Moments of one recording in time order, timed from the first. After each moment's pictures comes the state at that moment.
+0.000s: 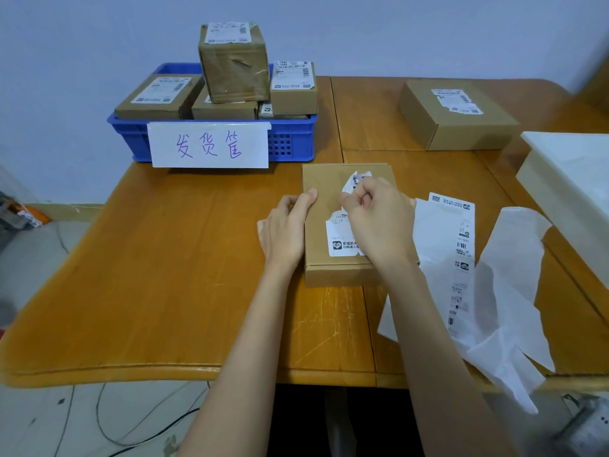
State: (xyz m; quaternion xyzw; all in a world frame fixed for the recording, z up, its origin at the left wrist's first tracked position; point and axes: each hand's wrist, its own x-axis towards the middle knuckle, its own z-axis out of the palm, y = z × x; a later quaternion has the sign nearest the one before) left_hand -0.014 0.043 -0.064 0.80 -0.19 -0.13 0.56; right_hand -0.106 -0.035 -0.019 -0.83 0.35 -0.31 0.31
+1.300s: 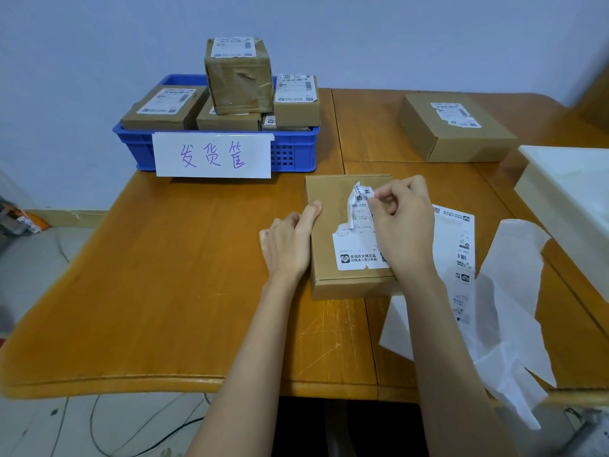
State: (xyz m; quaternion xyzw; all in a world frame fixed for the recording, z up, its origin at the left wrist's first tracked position) left_hand -0.005 0.038 -0.083 0.83 -0.26 -0.07 0.49; right_hand -0.116 -0.058 -0.023 -0.80 0.34 -0.38 0.31
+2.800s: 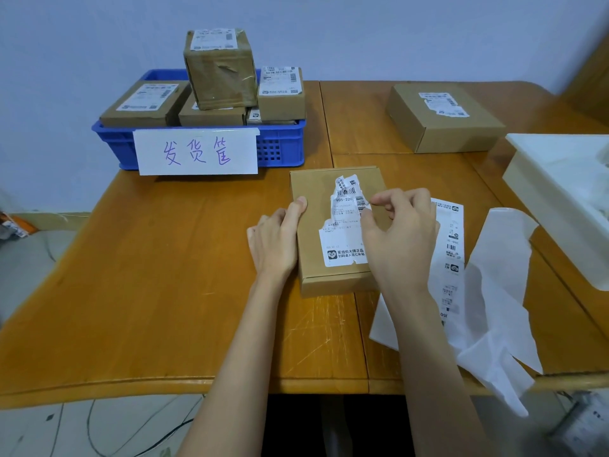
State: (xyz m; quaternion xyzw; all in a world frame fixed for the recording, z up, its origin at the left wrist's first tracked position) left_hand -0.005 0.041 -0.083 0.83 -0.26 -0.07 0.49; right_hand -0.134 -0.041 -0.042 -0.79 0.39 -0.42 0.21
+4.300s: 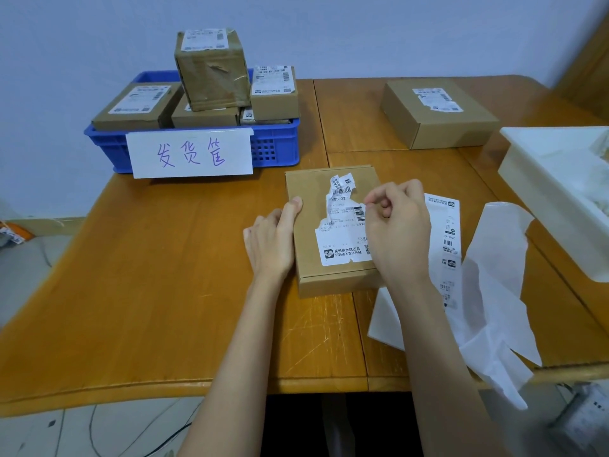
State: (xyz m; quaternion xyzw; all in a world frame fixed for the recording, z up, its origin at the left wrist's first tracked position) left_hand -0.009 0.043 -0.078 0.83 -0.26 -0.06 0.48; right_hand -0.134 -0.050 -0.034 -0.79 0.36 -0.40 0.28
